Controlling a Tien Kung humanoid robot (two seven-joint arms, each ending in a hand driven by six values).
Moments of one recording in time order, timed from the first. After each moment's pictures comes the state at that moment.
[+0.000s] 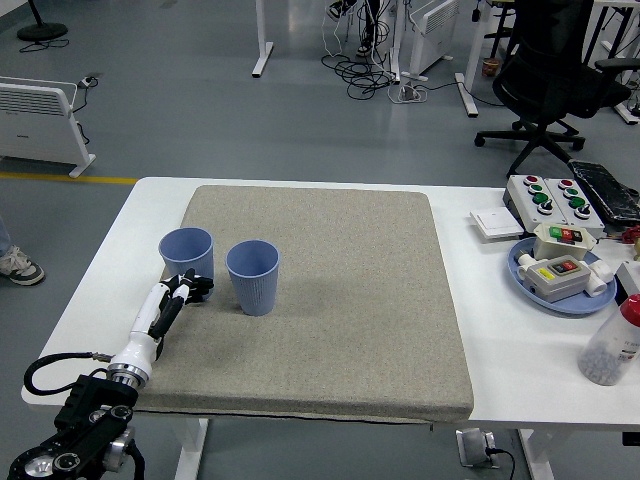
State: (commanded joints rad) left arm -0.47 0.14 -1.04 -0.74 1.03 0.15 -0.45; right arm 0.21 -0.19 0.19 0.22 -0.48 -0.10 -0.19
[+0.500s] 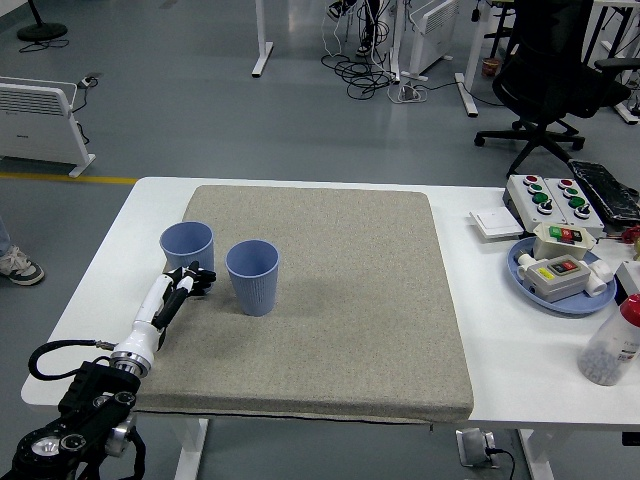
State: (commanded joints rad) left arm -0.54 0.15 -0.96 -0.65 0.97 0.14 -0.46; right arm 0.21 -0.19 0.21 0.23 -0.51 -0.10 -0.20
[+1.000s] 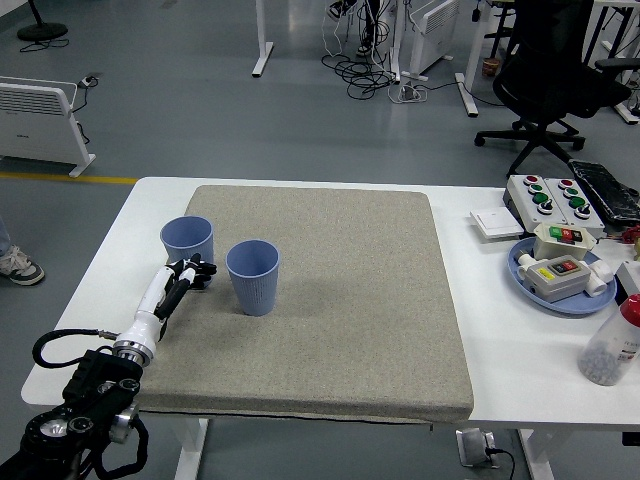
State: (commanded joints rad) left arm -0.62 0.14 -0.89 -0.55 0.91 0.14 -0.48; right arm 0.21 -0.19 0.22 0.23 -0.53 -0.09 -0.20
